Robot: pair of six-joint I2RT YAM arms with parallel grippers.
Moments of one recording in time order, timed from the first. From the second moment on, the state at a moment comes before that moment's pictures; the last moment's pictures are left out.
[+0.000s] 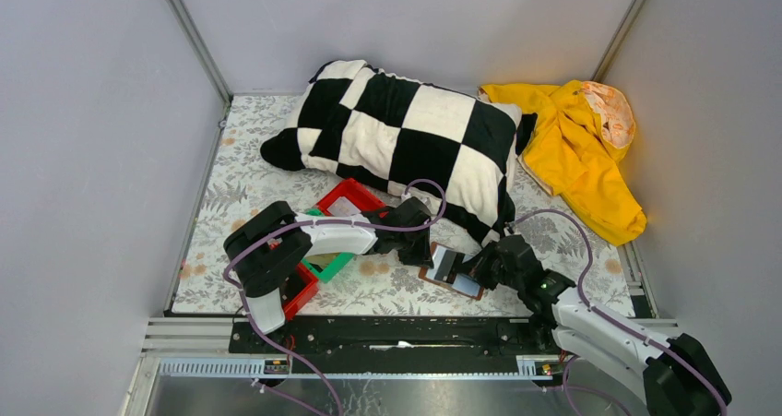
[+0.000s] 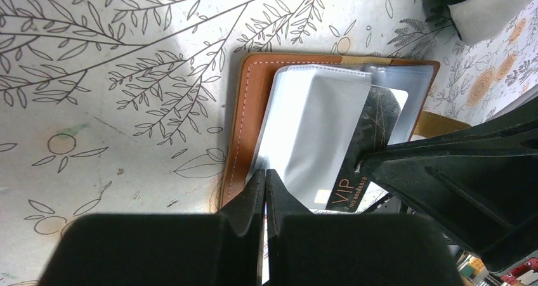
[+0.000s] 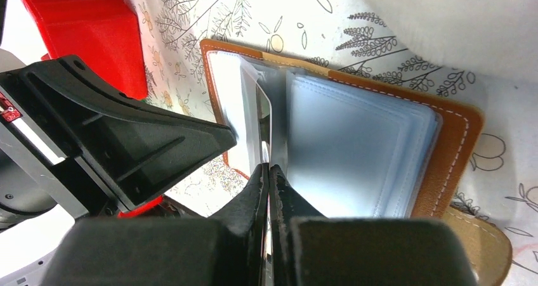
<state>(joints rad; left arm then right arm) -0.98 1.79 0.97 -0.14 0.18 -0.92 0.62 0.75 0.12 -0.08 -0.10 1.22</state>
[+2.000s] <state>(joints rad) -0.67 1.11 1.81 -1.05 -0.08 -0.66 1.04 1.71 1.19 0.06 -0.56 0.79</state>
